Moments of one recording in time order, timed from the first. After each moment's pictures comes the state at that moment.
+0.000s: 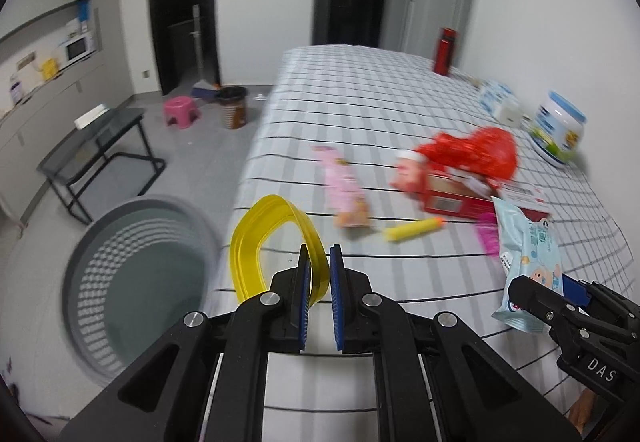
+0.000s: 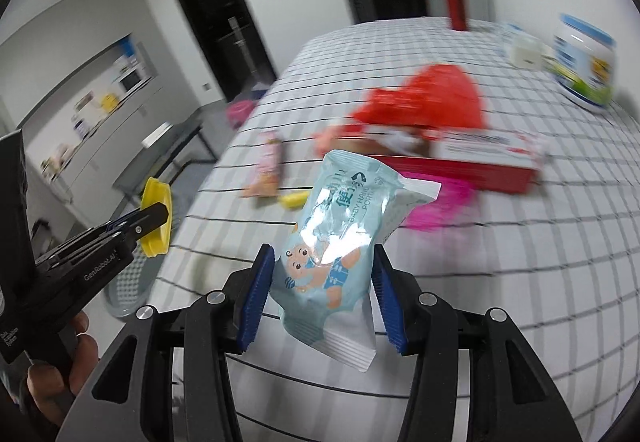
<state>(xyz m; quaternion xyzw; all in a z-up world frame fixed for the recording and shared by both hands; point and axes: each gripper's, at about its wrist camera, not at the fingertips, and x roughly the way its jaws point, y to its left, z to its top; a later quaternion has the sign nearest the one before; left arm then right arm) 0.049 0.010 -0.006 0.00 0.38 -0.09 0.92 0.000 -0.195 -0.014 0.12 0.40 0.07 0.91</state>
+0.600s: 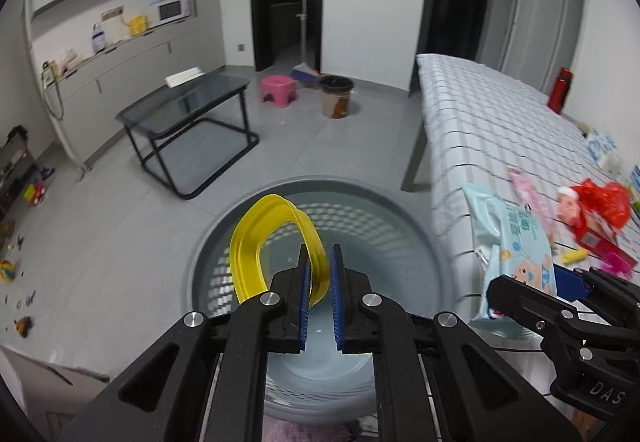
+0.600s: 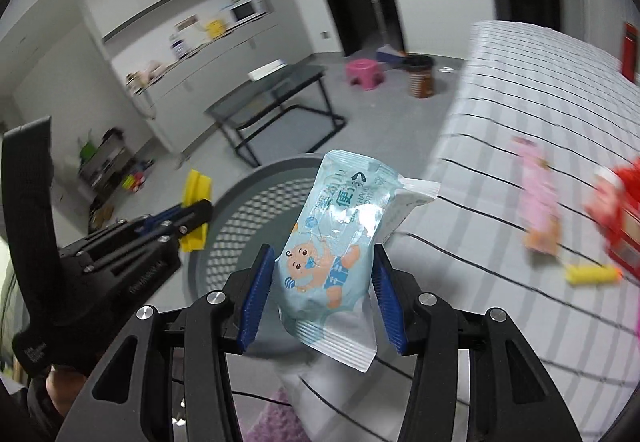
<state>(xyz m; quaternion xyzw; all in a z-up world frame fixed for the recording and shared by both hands) 0.069 0.185 -0.026 -0.04 0.39 0.06 0.92 0.080 0.011 -0.021 0.04 0.43 0.28 0.86</state>
